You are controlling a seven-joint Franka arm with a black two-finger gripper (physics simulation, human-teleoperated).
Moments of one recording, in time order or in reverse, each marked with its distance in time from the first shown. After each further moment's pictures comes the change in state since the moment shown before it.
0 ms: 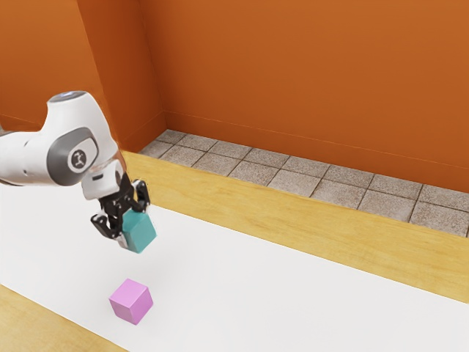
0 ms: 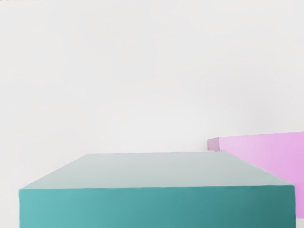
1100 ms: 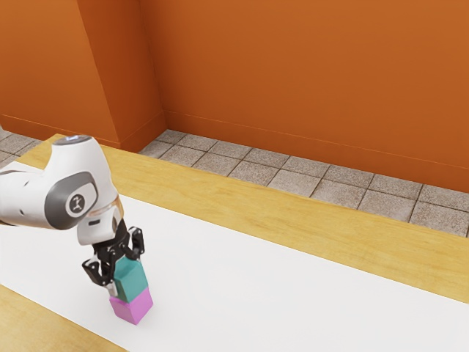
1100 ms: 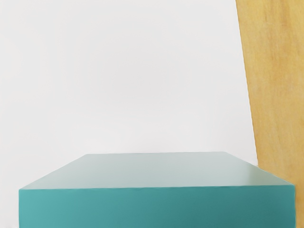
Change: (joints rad) arm -0.050 -0.072 0.000 -0.236 -0.024 0.021 0.005
